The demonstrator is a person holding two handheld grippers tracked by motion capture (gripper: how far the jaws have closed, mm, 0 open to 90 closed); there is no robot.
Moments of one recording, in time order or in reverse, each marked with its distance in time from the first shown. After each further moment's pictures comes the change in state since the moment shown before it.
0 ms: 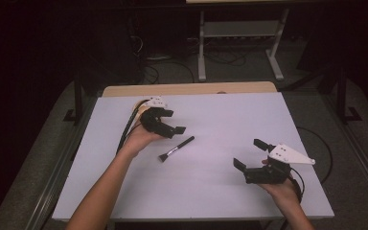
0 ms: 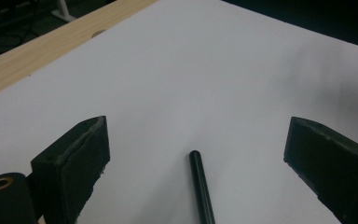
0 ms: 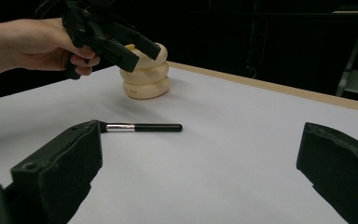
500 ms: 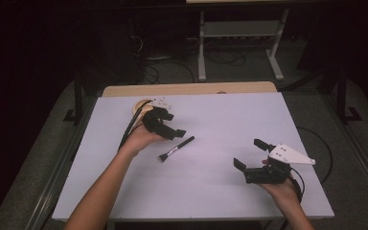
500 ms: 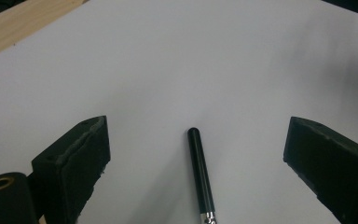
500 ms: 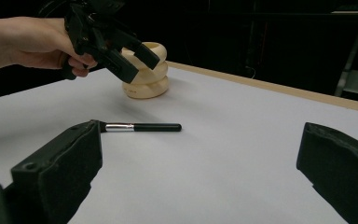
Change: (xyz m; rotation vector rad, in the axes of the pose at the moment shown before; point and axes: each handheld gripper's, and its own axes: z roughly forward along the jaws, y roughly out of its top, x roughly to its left) left arm -0.001 0.001 0.007 0.102 -0.009 -0.022; right arm 0.000 0.000 0.000 0.001 -0.002 -0.001
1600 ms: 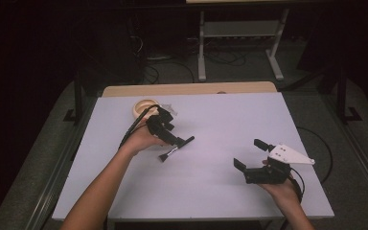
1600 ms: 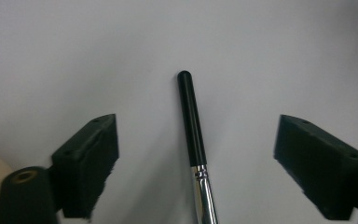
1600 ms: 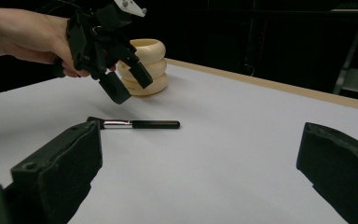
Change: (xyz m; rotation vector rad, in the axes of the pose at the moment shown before) left arm -0.003 -0.002 0.016 0.269 -0.029 -0.005; right arm -0.001 -0.001 0.001 0.010 -0.008 -0.016
